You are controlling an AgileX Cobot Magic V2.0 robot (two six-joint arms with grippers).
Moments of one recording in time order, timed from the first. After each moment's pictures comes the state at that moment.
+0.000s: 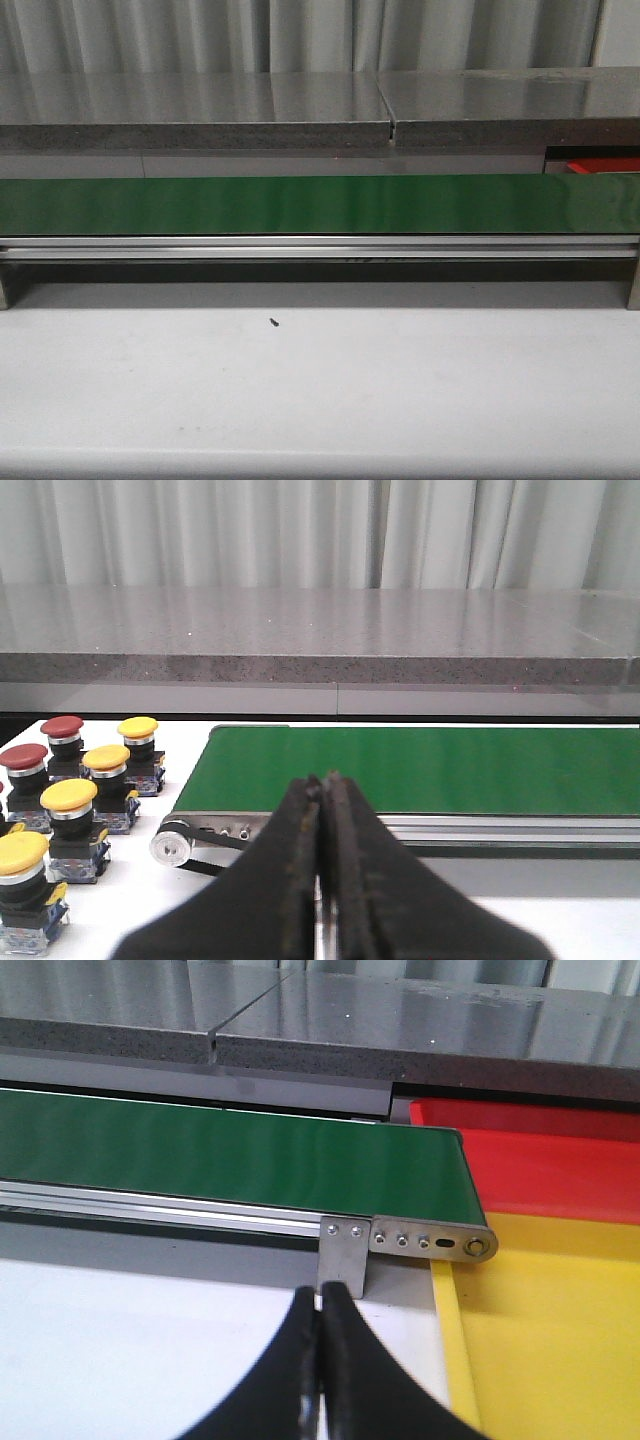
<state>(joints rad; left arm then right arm) -0.06 -0.01 0.00 0.13 0.06 -0.17 0.04 -0.01 0.03 -0.07 0.17 0.07</state>
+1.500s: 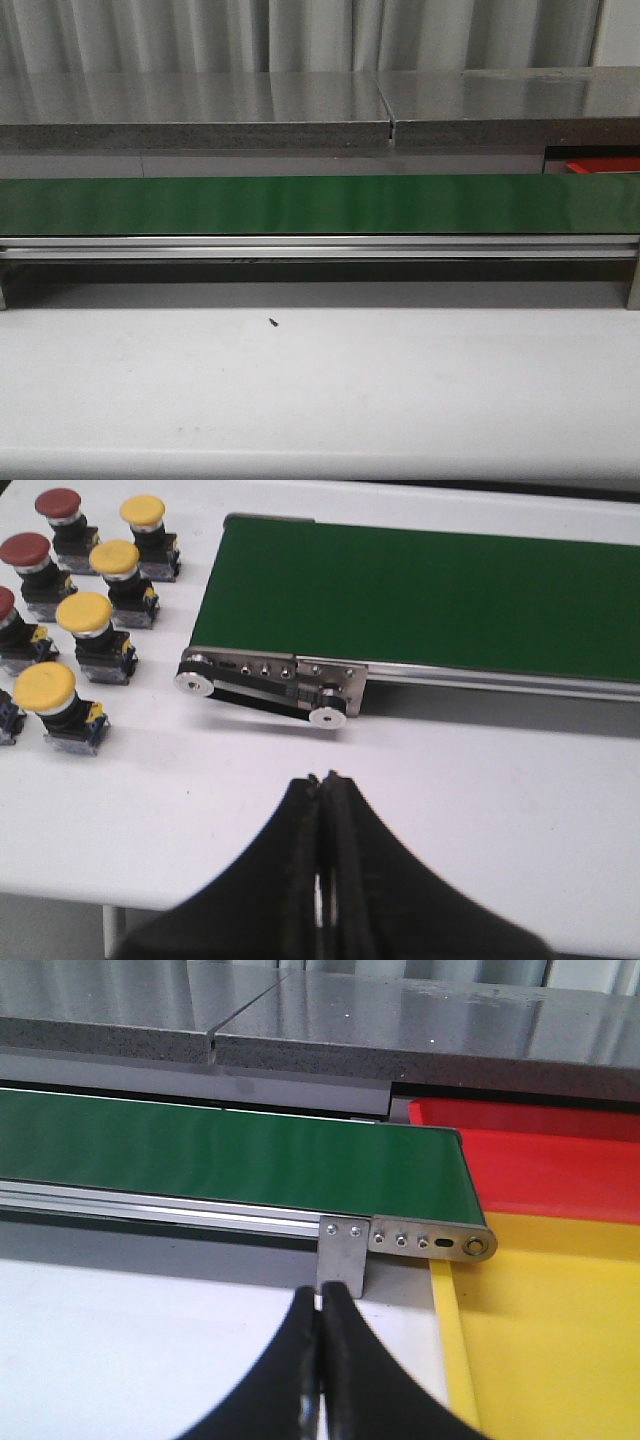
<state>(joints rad) -0.06 0.61 -0.61 0.08 0.70 -0.17 0.04 -0.01 0.03 -0.07 0.17 0.07</state>
